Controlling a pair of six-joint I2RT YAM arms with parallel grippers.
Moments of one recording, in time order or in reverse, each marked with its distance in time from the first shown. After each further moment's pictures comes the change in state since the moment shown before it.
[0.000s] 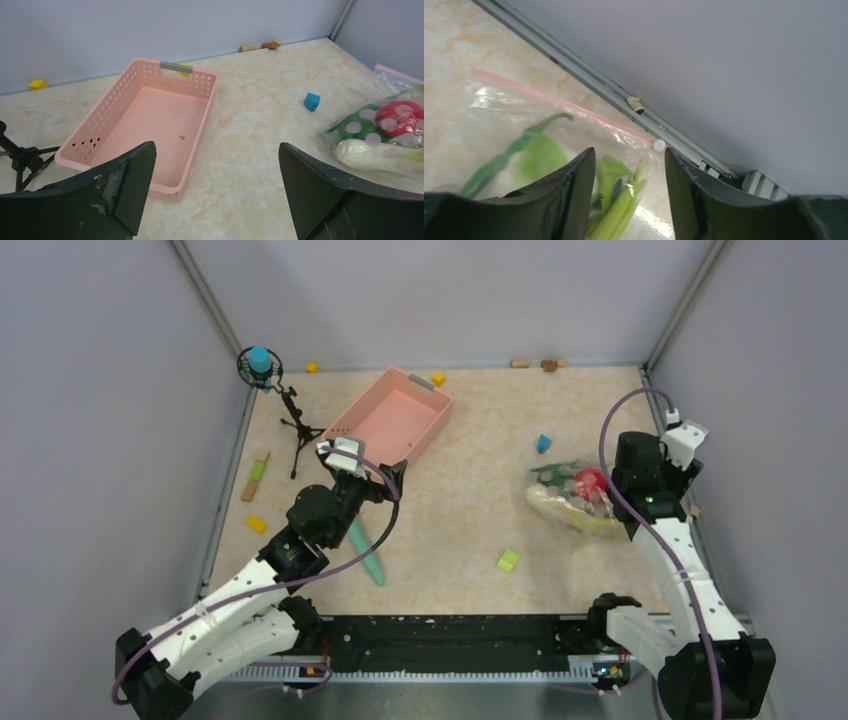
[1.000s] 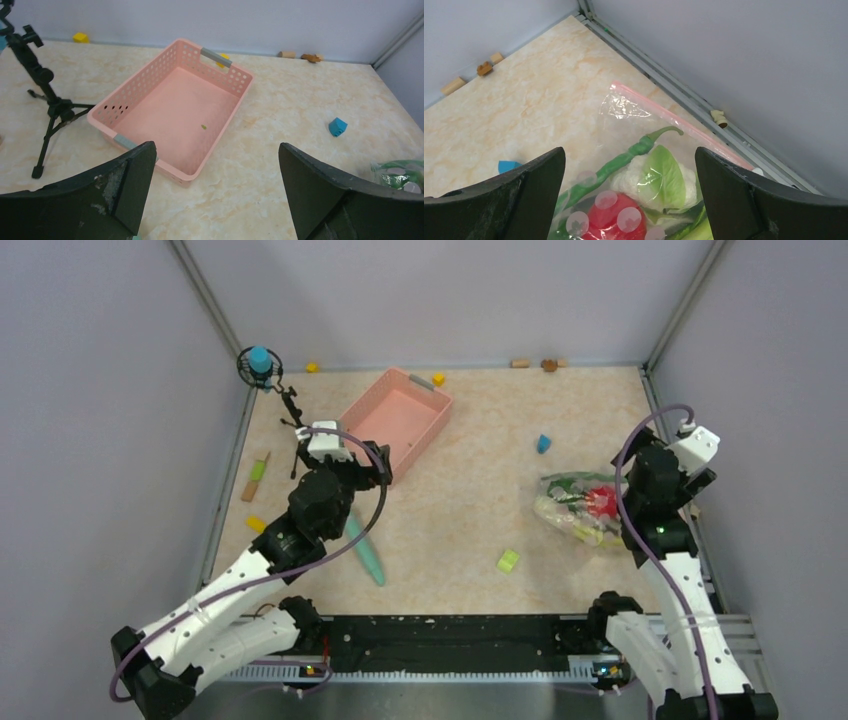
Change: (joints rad) left arm 0.000 0.042 0.126 -0.186 -0.232 -0.190; right arm -0.001 -0.210 -0.056 0.101 -0.288 0.076
